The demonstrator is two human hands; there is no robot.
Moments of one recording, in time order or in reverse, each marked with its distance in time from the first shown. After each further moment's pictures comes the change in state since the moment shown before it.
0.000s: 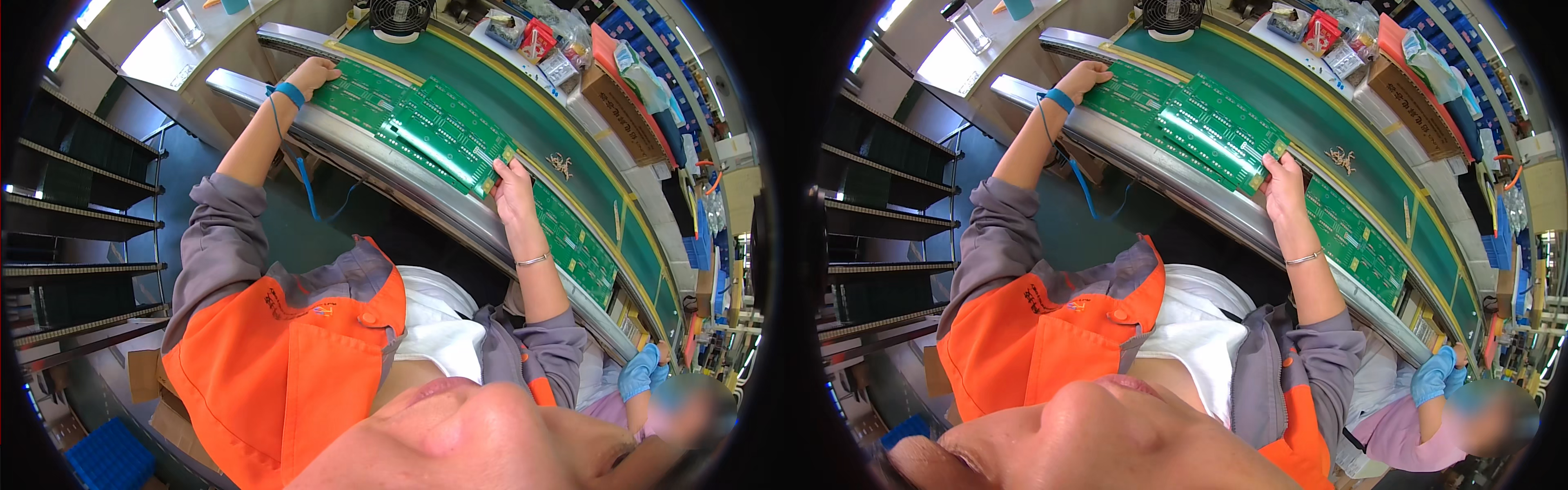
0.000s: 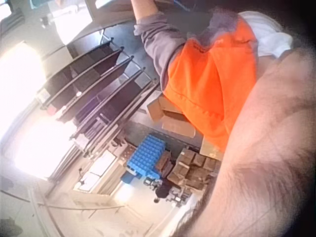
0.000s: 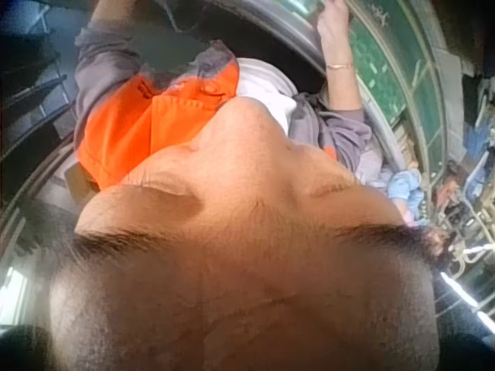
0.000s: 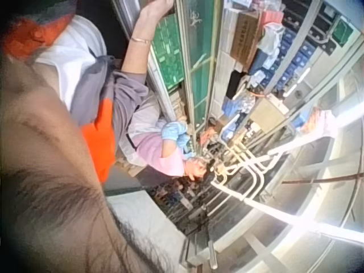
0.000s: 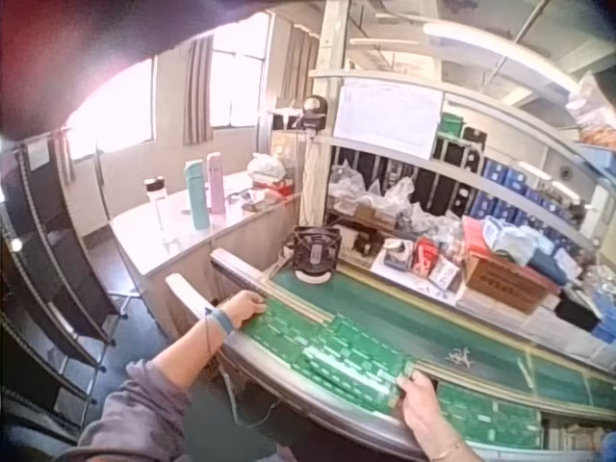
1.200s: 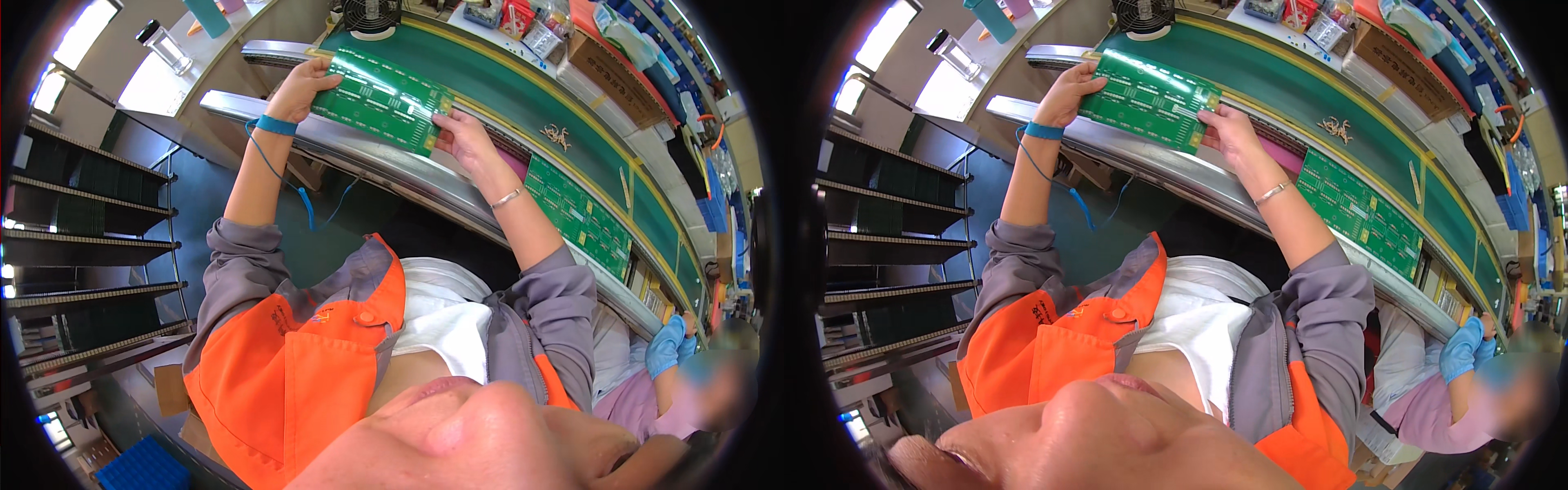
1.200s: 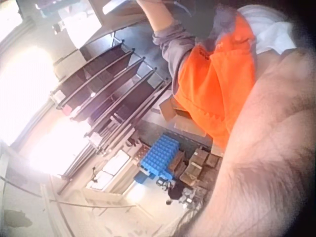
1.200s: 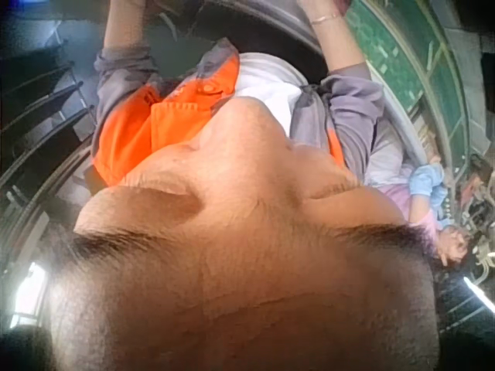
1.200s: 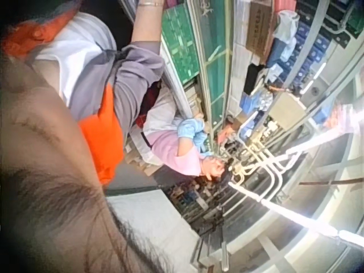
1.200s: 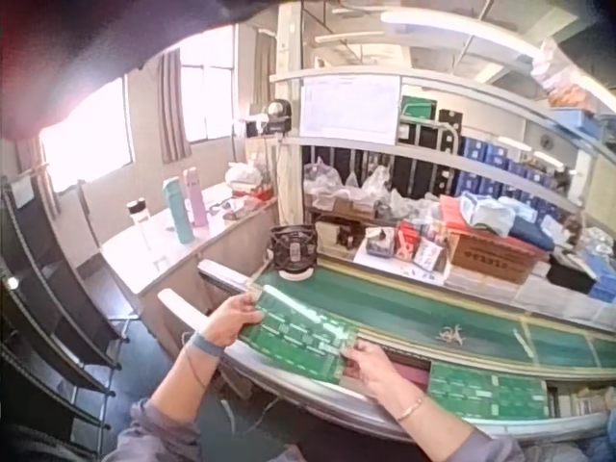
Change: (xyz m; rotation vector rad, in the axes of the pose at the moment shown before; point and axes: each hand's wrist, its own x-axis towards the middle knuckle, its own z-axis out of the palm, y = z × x) left_hand -0.107 0.074 0.037 -0.366 -0.261 0.254; right_hand 0.048 0.004 0.065 -0.059 -0.253 0.138
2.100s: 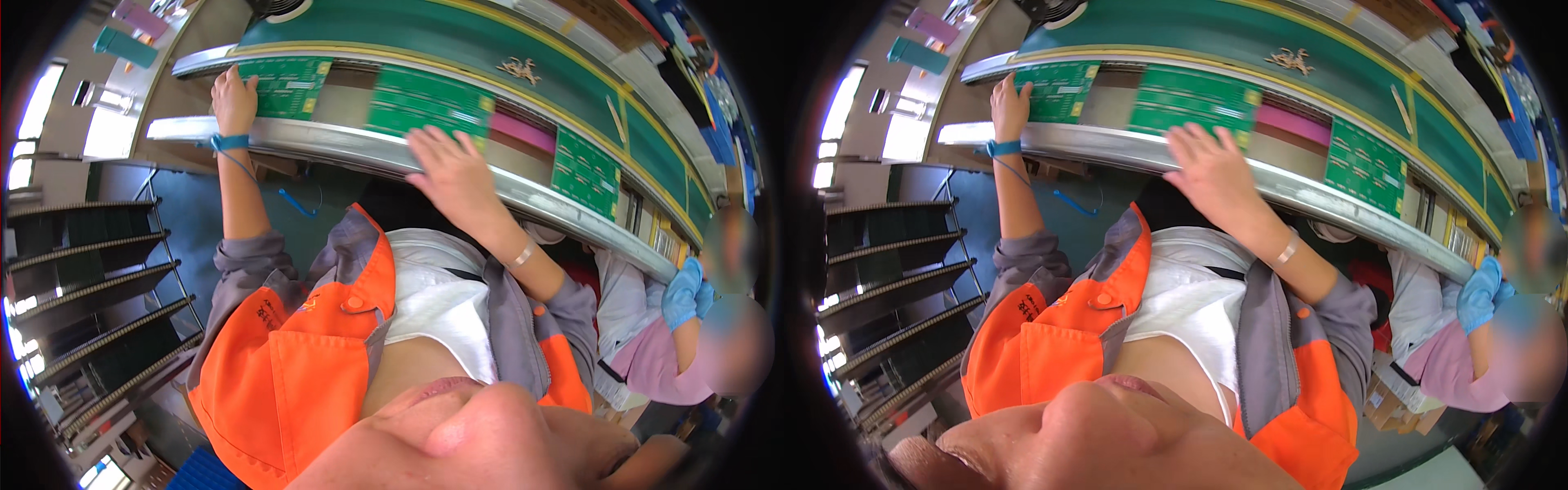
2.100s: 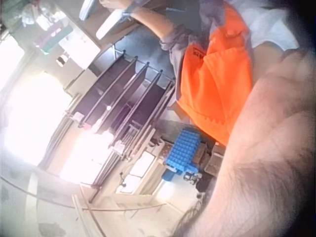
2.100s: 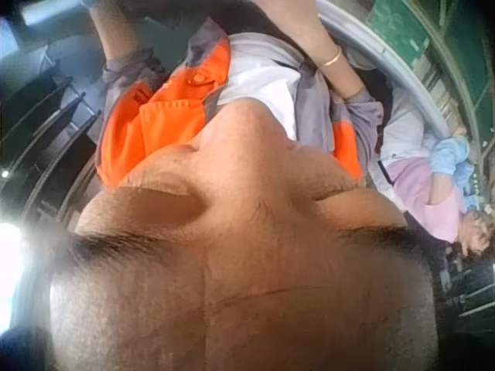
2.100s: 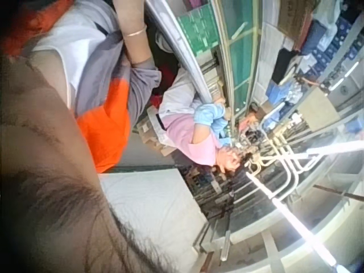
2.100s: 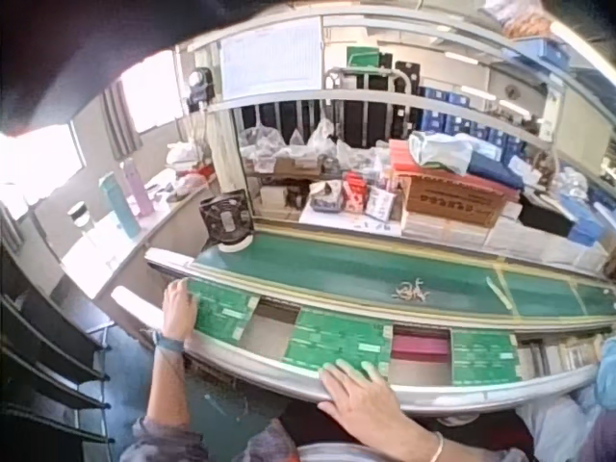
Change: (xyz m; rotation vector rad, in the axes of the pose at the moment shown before) left_hand 0.023 -0.076 -0.005 1.506 0.610 0.323; right_hand -0.171 0.022 -0.035 -1.613 0.154 -0.701
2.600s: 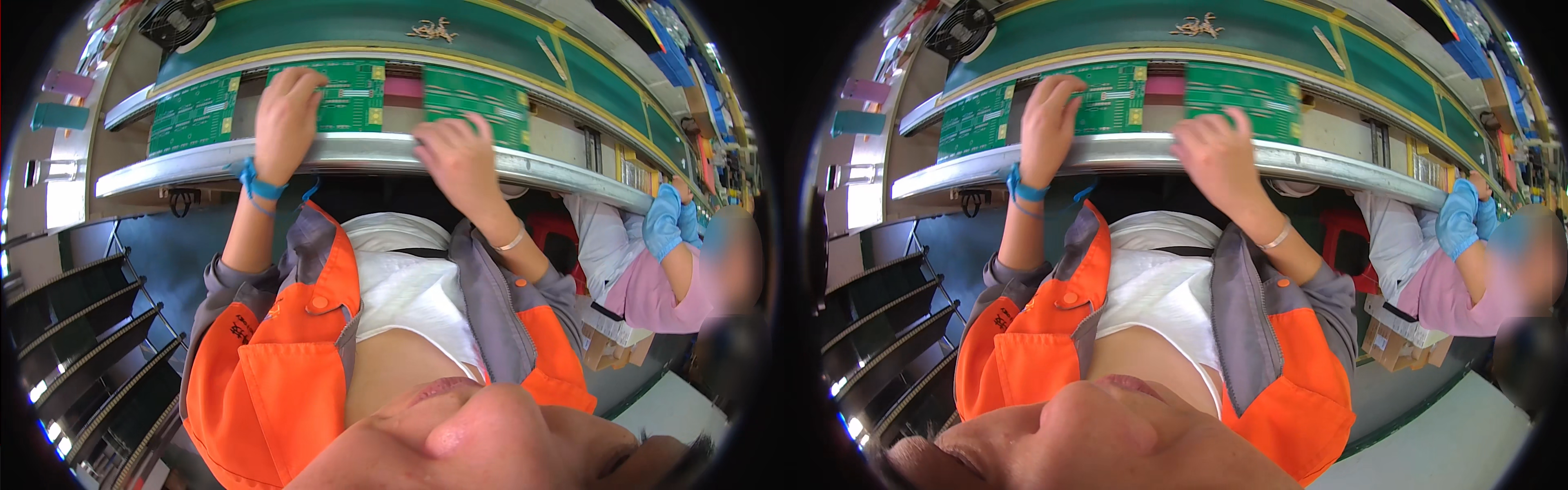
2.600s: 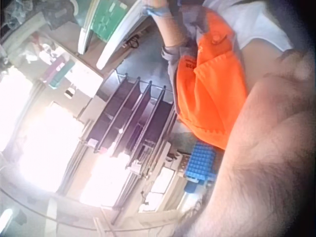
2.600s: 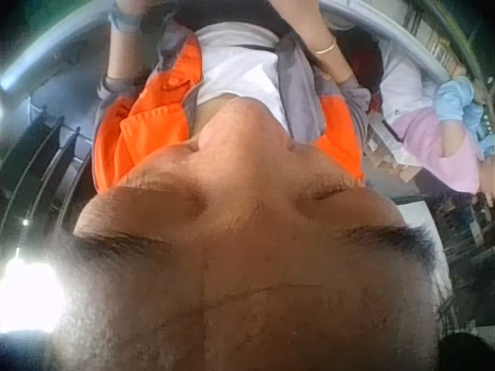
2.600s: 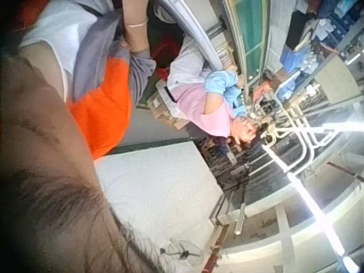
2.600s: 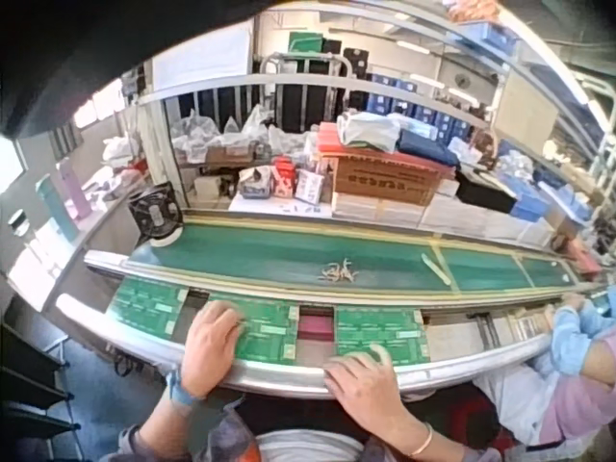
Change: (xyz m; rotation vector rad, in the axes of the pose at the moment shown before) left_hand -0.073 0.250 -0.067 -0.688 -0.119 0.556; right_hand -0.070 0.052 -0.030 -0.149 0.221 0.178
